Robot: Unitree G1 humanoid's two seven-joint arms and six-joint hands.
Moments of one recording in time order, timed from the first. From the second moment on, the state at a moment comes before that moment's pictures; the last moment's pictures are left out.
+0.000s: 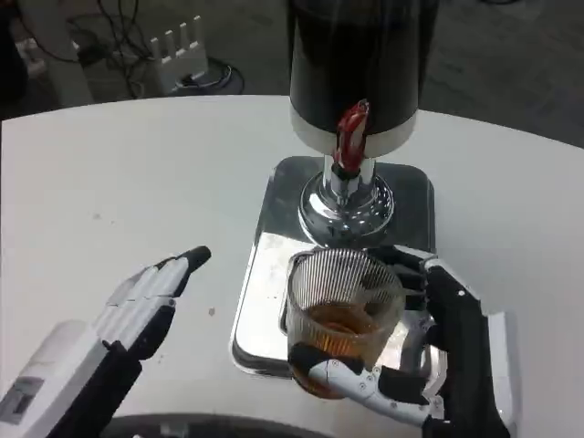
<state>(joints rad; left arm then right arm) 0.22 0.47 0.22 -0.18 0.37 -0.69 -0.10 0.07 0.03 0.41 -0.22 -0.48 -0.16 -0.59</state>
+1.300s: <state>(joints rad) 0.30 0.56 0.23 -0.41 0.69 -0.56 -0.10 0.22 -0.01 0.34 -0.46 -0.61 -0.28 -0.42</state>
